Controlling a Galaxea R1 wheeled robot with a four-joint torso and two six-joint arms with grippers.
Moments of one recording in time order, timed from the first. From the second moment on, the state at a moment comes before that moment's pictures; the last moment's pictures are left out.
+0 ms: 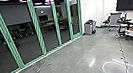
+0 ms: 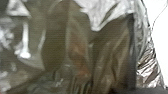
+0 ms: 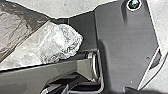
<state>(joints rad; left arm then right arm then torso) 1.35 3.04 -2.80 -0.37 0.20 0.29 -1.55 3.04 -2.65 -0.17 0.05 0.24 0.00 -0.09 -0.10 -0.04</state>
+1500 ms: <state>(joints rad) 1.36 3.05 -2.81 -0.37 0.20 0.29 -1.56 3.03 -2.65 -0.17 0.05 0.24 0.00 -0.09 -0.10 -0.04</state>
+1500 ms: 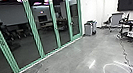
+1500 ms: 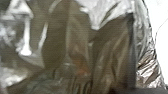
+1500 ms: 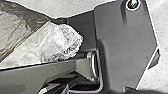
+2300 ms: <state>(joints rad) 1.36 3.04 -2.81 -0.37 0.20 0.29 -1.56 3.04 -2.65 -0.17 0.05 0.24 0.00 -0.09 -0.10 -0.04</state>
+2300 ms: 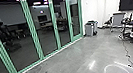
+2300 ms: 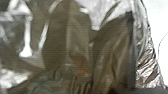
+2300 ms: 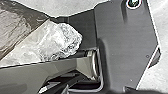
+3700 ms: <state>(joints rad) 1.35 3.04 -2.81 -0.37 0.20 0.29 -1.56 3.04 -2.65 -0.17 0.05 0.24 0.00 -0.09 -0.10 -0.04</state>
